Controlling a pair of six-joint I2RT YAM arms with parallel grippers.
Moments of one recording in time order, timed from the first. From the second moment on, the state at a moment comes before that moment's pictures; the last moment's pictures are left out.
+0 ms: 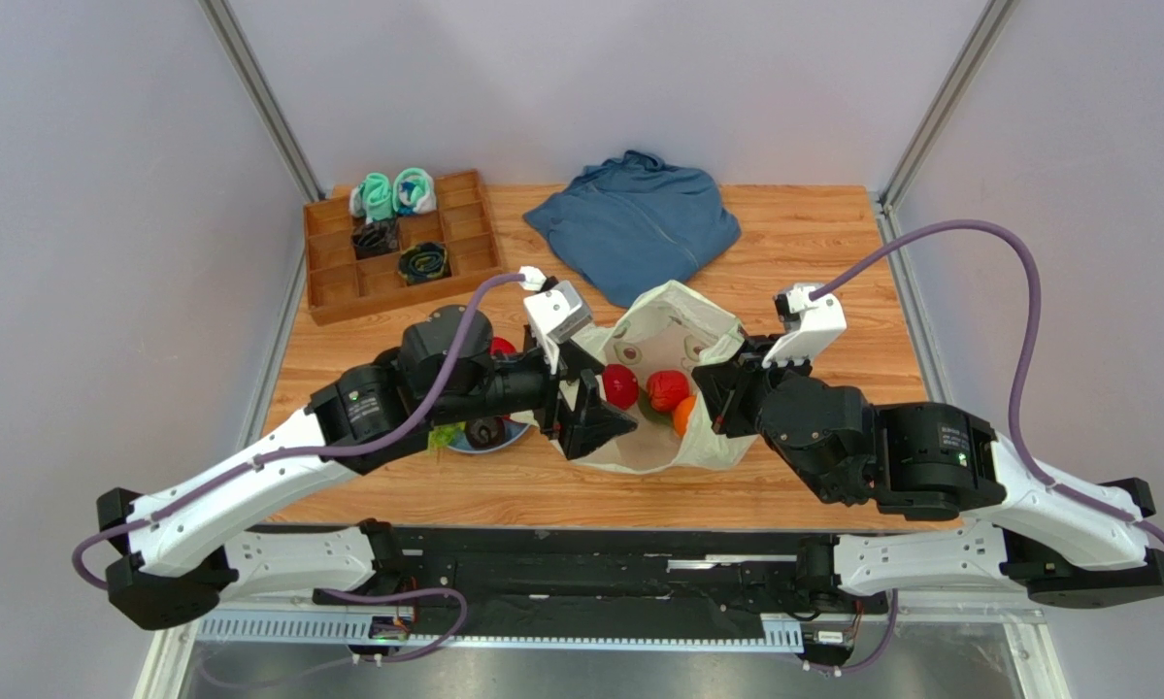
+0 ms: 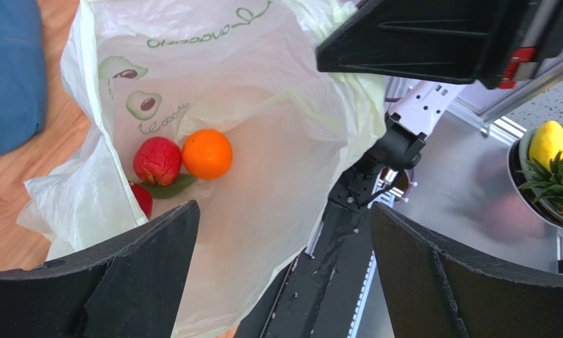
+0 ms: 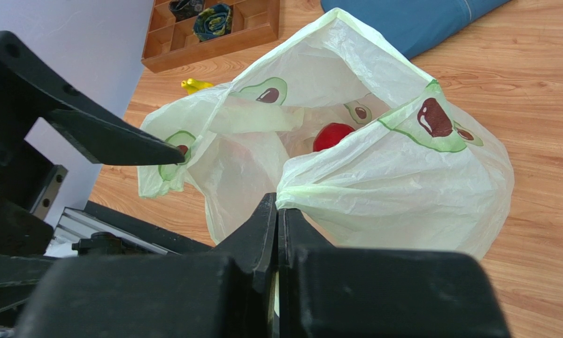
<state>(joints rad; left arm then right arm) -1.08 1.05 1.24 -0.44 0.15 -0.24 1.41 0.93 1.40 -0.98 0.89 0.83</state>
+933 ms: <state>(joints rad) -0.33 0.70 1.02 -0.70 0.05 -0.45 1.41 0.93 1.40 -0.98 0.88 0.84</state>
